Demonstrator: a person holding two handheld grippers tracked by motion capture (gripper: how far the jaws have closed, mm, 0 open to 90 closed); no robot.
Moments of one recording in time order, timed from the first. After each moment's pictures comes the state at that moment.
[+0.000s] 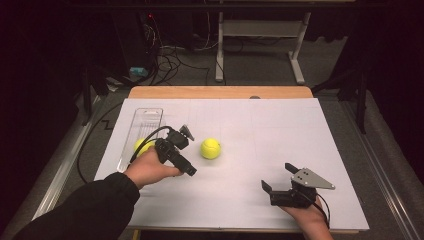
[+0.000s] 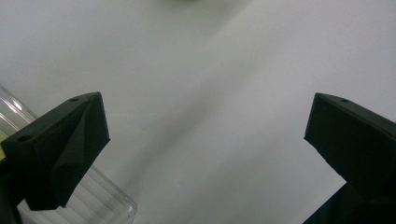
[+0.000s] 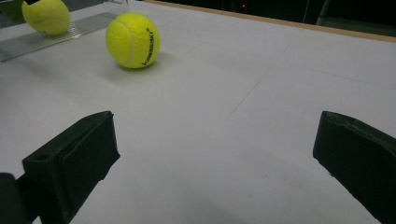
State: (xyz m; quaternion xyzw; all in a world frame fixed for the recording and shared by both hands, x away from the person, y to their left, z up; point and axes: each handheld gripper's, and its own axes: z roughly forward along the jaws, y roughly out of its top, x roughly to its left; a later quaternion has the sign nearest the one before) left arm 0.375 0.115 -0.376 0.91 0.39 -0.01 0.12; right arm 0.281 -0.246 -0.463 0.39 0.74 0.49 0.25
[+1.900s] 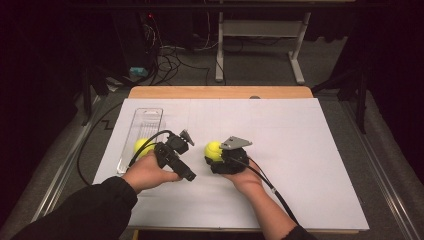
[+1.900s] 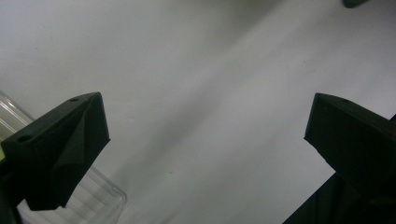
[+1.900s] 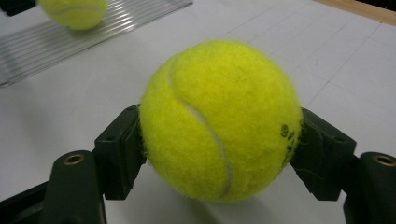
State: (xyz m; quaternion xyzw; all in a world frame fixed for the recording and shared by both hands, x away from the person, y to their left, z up) left arm 0.363 0.114 -0.376 0.92 0.38 -0.02 0.12; right arm 0.371 -0.091 -0.456 0.33 0.82 0.43 0.18
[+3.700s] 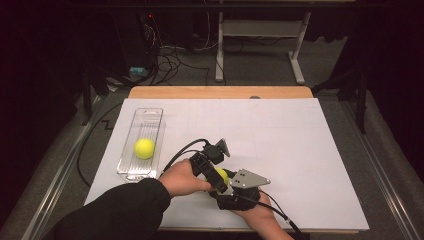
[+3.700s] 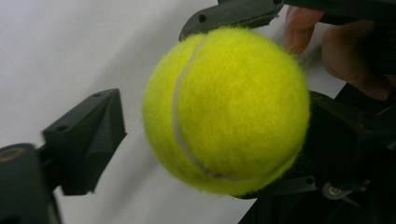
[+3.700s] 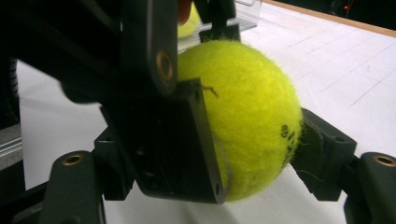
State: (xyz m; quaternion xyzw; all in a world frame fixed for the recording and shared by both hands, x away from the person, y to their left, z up) left arm 0.352 0.031 -0.383 0.94 0.32 -0.09 0.11; right arm 0.281 -0.112 -0.458 0.27 0.80 0.51 0.17
